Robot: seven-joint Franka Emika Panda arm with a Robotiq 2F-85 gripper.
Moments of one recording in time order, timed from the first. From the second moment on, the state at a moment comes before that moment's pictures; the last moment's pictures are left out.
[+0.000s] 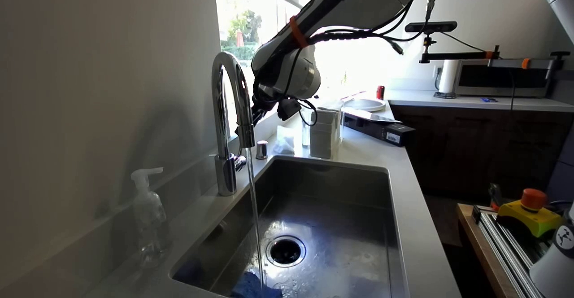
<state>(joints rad) -0.32 0.57 0.10 -1.76 0.53 2.94 -0.77</state>
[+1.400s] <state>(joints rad) -0.38 0.30 0.07 -1.92 0.41 2.51 -0.94</state>
